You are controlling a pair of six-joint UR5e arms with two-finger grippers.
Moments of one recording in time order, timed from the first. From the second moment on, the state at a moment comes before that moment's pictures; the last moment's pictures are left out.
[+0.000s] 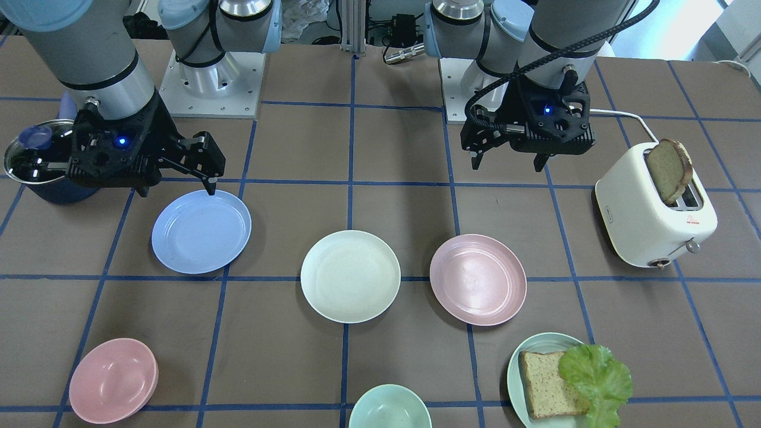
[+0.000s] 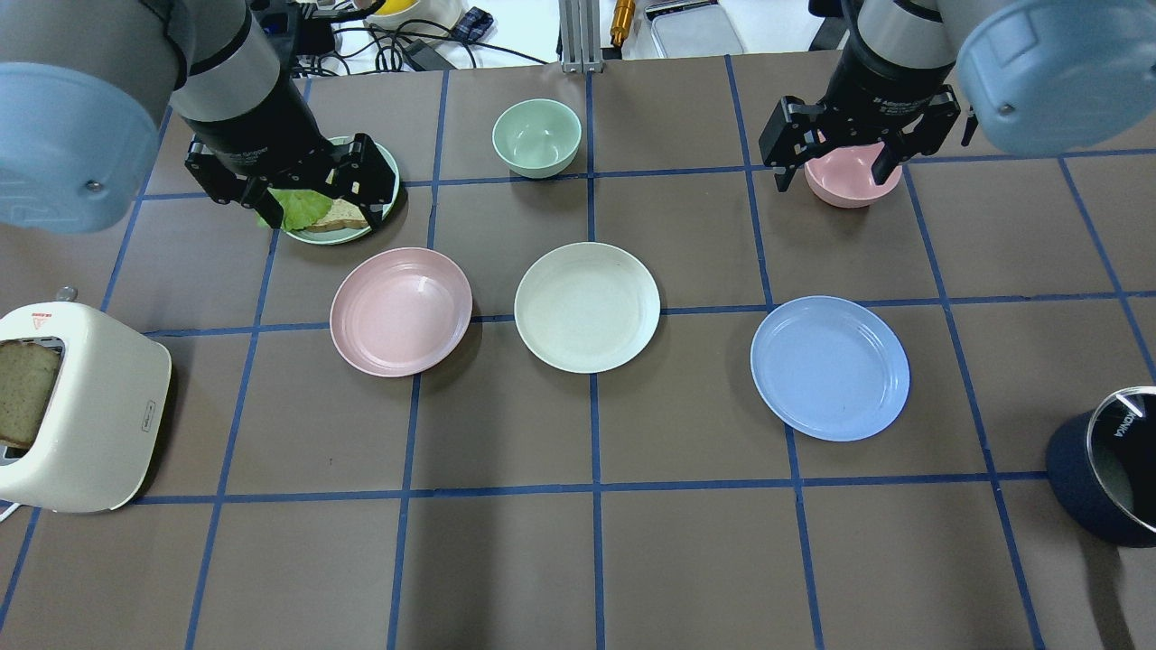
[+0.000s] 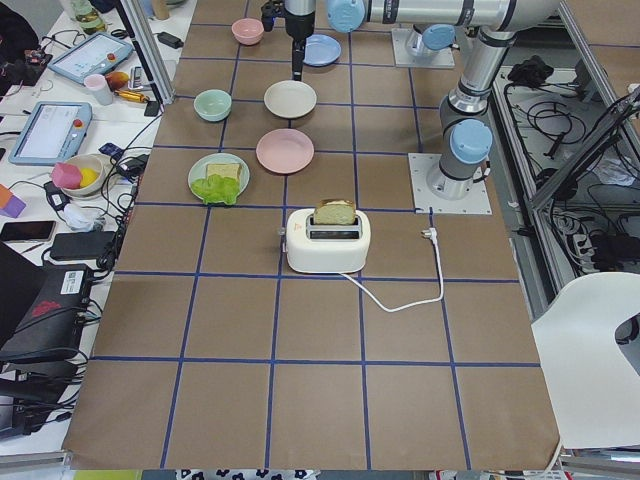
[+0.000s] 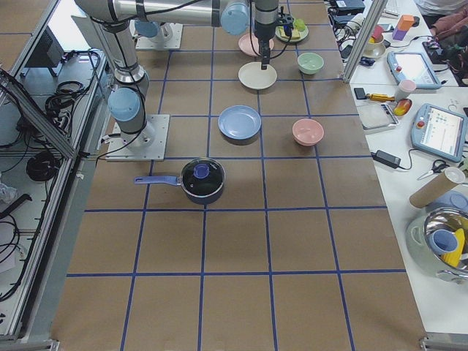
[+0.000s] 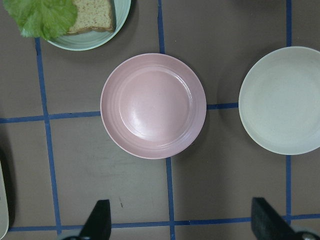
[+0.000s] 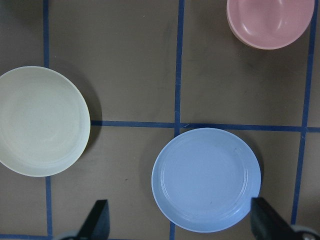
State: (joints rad) left arm -1.61 -1.58 -1.58 -1.51 1.60 0.01; right arm 1.57 -1.49 1.56 -1.69 -1.55 -0.04
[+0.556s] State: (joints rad) left arm -1.61 -1.58 -1.58 -1.51 1.60 0.01; right arm 1.57 -1.48 1.56 -1.69 -1.54 -0.01
